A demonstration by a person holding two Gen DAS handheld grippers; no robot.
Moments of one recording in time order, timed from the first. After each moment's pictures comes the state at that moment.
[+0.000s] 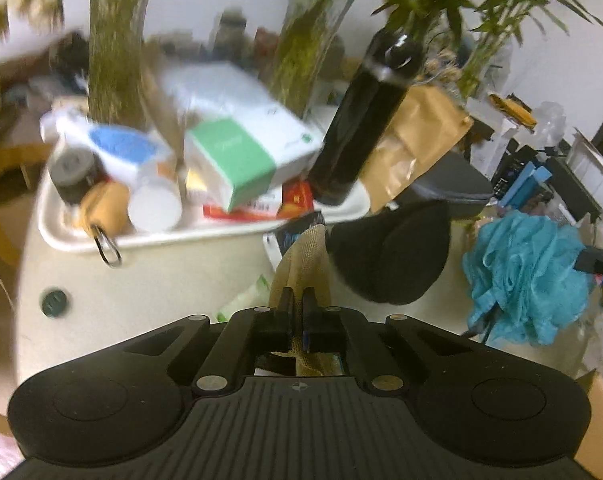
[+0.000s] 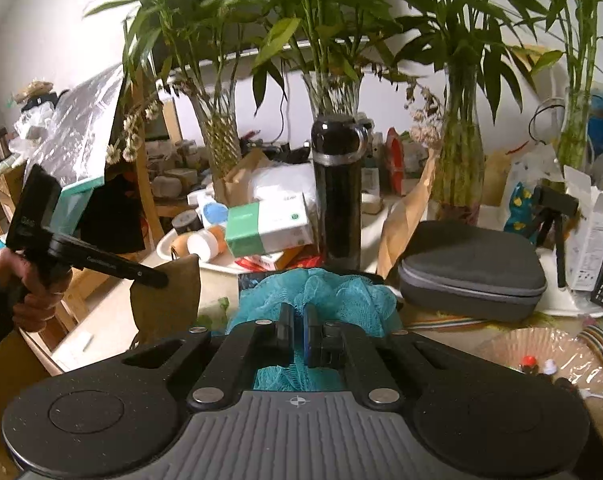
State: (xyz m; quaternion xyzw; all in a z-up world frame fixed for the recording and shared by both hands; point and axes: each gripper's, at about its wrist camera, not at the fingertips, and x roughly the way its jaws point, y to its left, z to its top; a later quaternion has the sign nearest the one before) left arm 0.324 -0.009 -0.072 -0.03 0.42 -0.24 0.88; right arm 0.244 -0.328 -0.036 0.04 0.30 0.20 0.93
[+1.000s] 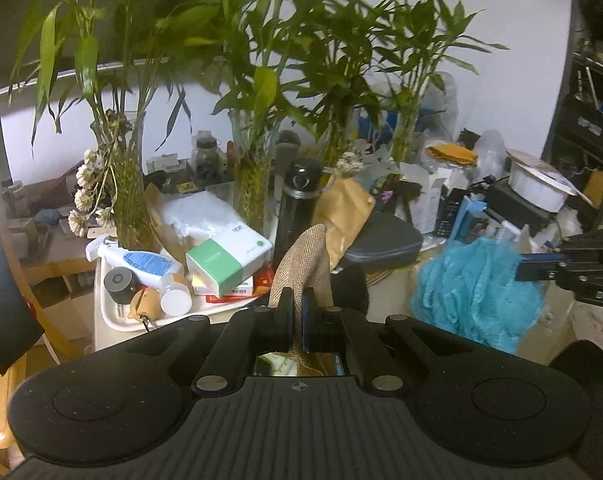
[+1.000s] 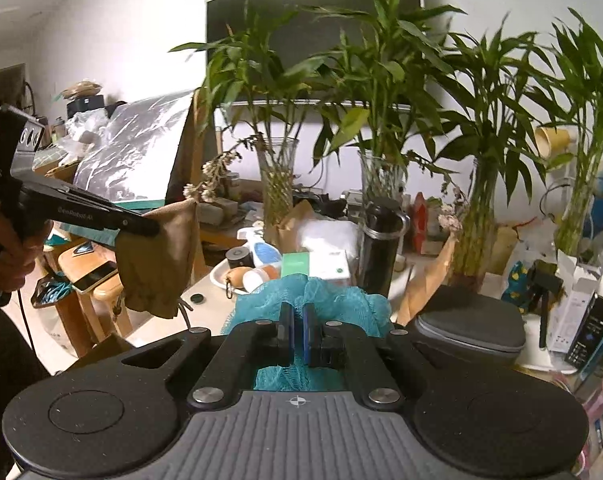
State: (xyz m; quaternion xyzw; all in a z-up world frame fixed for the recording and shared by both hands) left arm 0.191 -0.012 0.071 0.03 0.30 -0.25 0.92; right arm 0.149 -0.309 0.058 -0.01 0.23 0.24 0.94
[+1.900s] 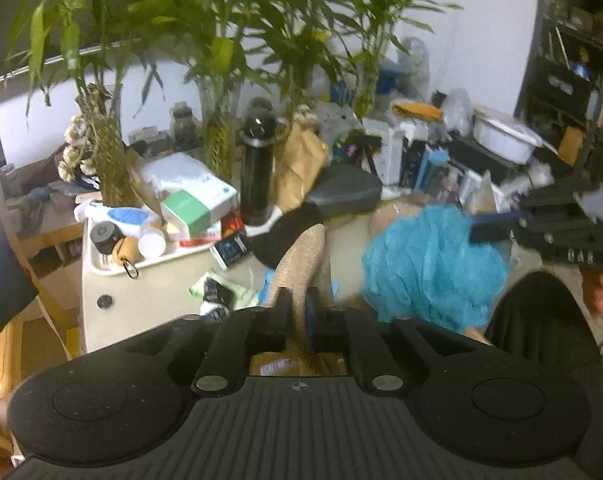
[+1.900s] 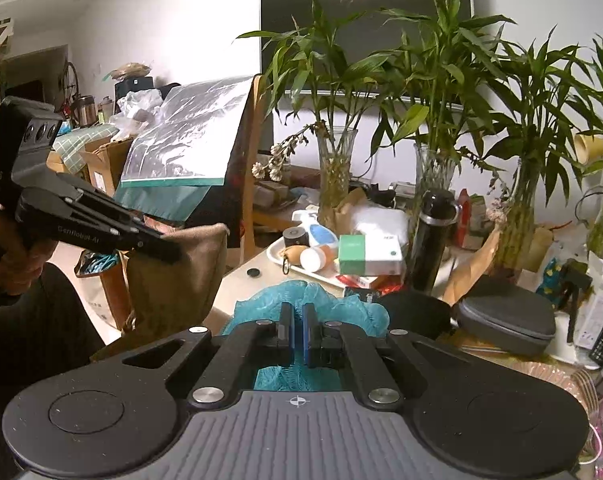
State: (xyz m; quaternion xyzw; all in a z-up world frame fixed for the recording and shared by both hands) left arm 0.108 -0.027 0.055 0.06 0.33 -0.27 0.90; right arm 0.086 -0.290 0.061 -0.03 0.24 0.30 0.92
